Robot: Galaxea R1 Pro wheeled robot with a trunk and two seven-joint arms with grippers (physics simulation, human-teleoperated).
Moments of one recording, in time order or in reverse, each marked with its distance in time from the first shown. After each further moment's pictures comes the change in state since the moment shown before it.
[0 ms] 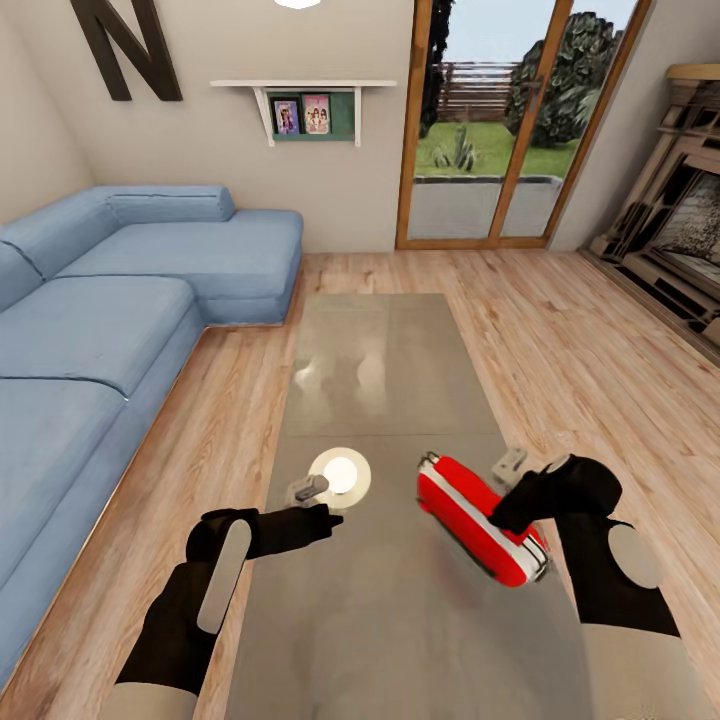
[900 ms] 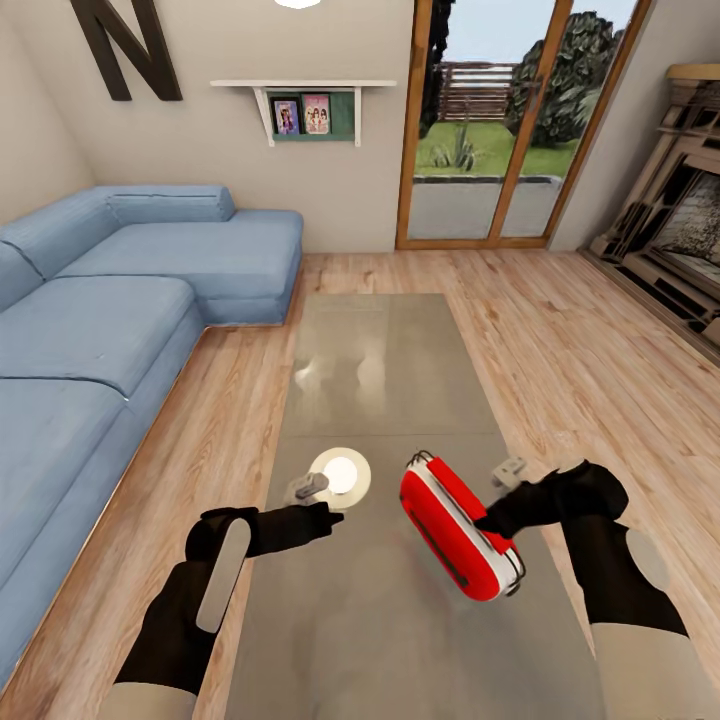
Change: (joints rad) left arm -0.001 0.003 -0.005 -0.010 0.003 -0.005 -0.003; right arm 0.001 -0.033 -0.026 0.070 -0.231 0.104 -0.006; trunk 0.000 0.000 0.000
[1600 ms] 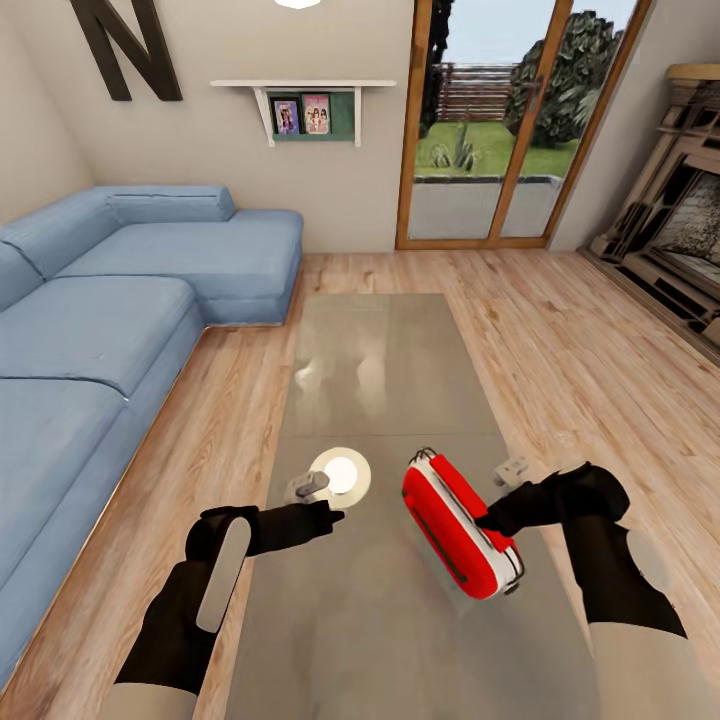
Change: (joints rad) left arm 0.000 -0.004 0.000 -0.012 0.000 0.002 -0.001; right arm 0.000 0.015 -0.029 0.005 -0.009 0.003 -0.030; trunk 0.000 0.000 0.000
